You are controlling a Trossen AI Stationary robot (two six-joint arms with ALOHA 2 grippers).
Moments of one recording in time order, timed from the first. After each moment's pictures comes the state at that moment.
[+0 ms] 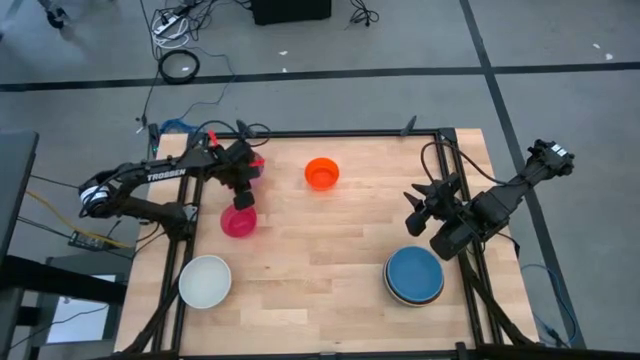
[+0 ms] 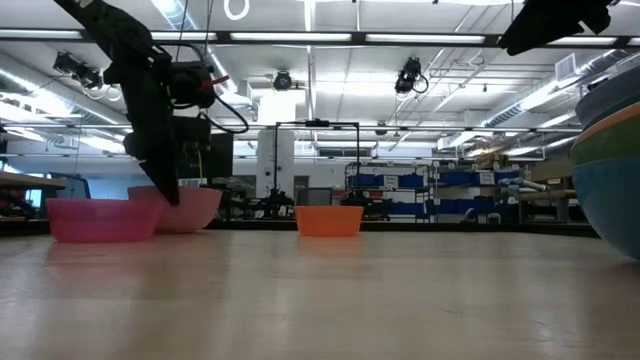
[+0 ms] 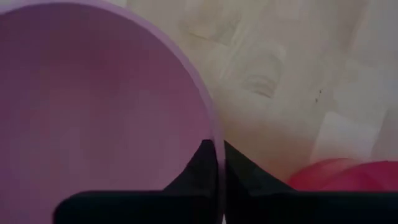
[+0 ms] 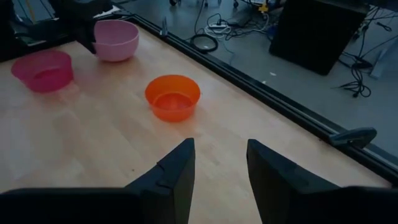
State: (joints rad) left arm 0.62 1.25 0.68 -0.64 0.06 0.28; right arm 0.62 1.06 1.01 -1.27 1.10 1.25
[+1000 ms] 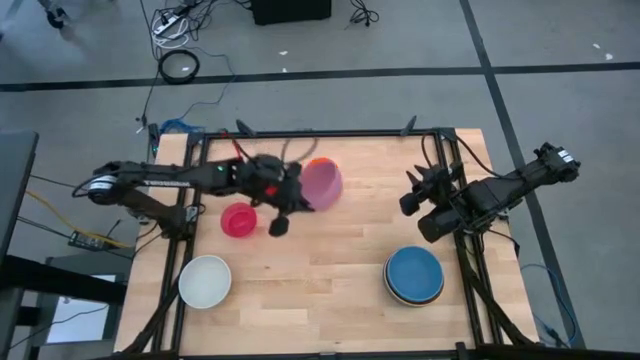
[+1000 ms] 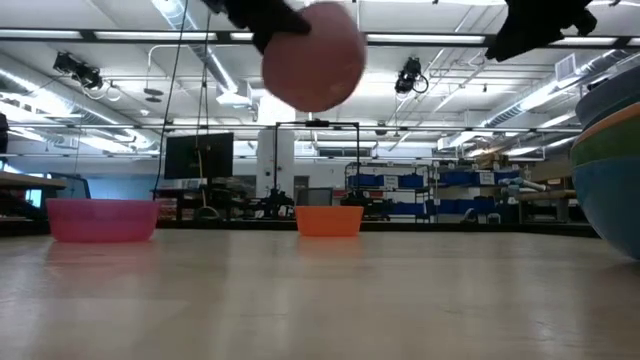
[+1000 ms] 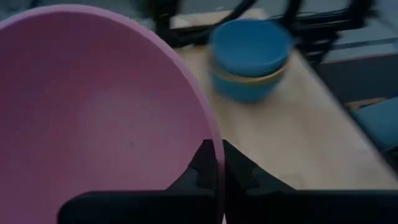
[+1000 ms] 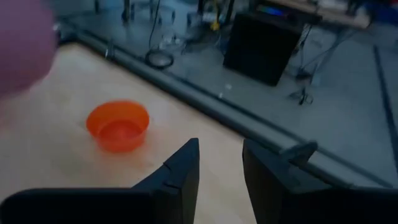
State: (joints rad) left arm 0.07 1.34 1.12 -0.29 0.22 0.12; right arm 0.43 1.06 1.01 -1.27 1.20 1.18
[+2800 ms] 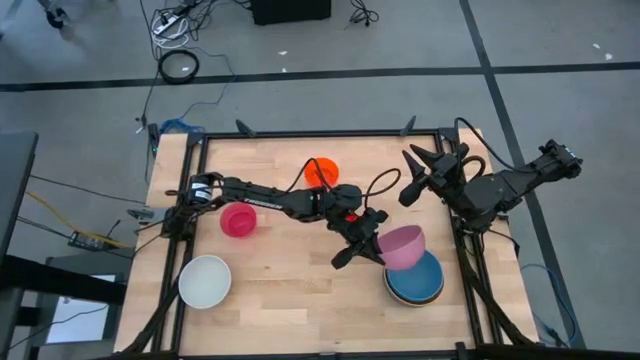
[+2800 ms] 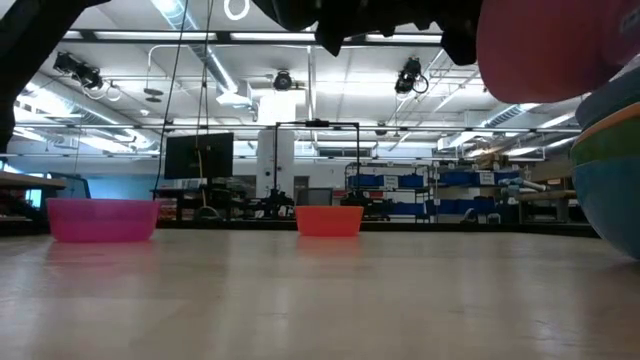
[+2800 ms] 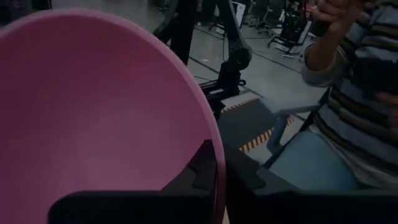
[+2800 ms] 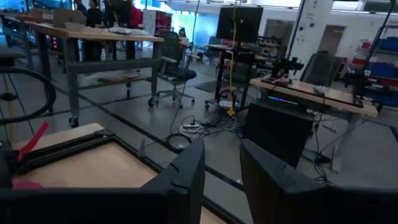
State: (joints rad) left arm -0.04 2.12 1.68 0.21 0.71 0.00; right arm 0.47 0.95 1.01 -0.16 1.39 0.00
